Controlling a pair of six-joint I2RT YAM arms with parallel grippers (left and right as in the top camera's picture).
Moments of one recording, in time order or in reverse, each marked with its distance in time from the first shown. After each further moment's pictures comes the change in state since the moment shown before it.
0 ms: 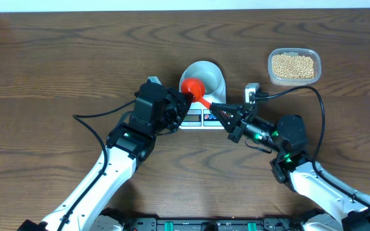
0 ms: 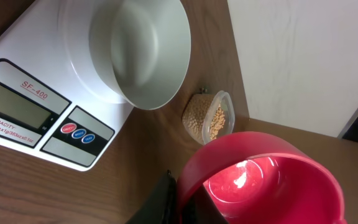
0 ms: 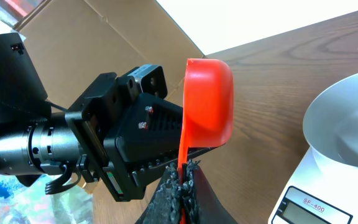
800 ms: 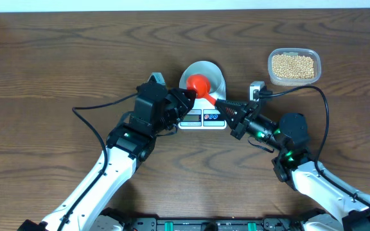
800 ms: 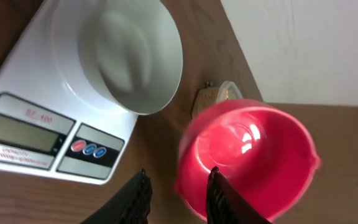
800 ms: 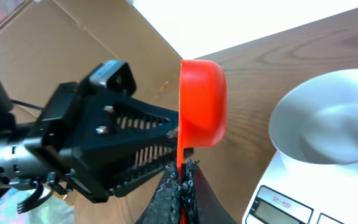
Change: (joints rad) left arm 0.000 0.000 0.000 0.008 0.004 0.211; right arm -0.035 0.000 0.001 -0.051 0.051 -0.032
